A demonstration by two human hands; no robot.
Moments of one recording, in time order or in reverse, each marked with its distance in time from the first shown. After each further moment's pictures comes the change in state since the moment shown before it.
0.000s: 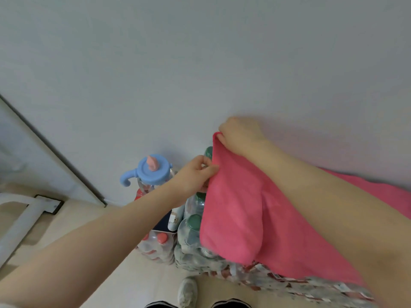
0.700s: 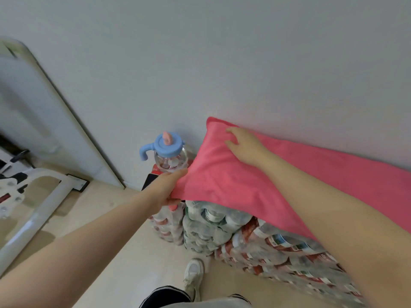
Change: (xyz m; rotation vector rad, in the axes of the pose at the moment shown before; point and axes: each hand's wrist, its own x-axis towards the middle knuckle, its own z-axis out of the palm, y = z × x) left_hand -0.083 -0.070 -0.019 -0.101 0.367 -0.390; right_hand -0.078 -0.024 0.044 0.702 -0.018 0.079
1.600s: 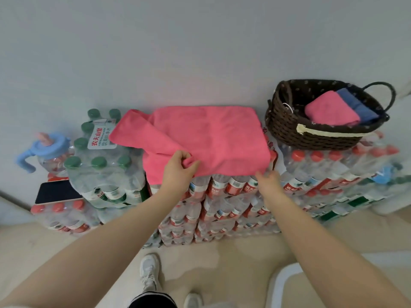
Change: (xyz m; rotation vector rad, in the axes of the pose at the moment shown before) left_hand -0.105 -0.070 0.273 0.292 -0.139 0.746; right_hand -0.339 0.207 -0.020 0.801 0.626 1.102
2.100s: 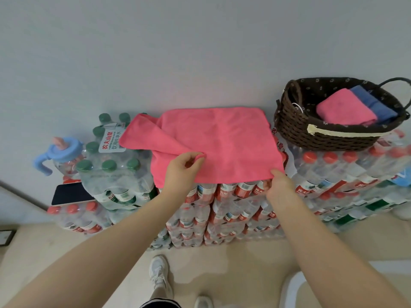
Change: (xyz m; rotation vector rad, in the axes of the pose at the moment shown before) left_hand -0.001 0.009 -0.004 -0.076 0.028 0.026; right_hand 0.001 -0.018 0.005 0.815 0.115 0.314
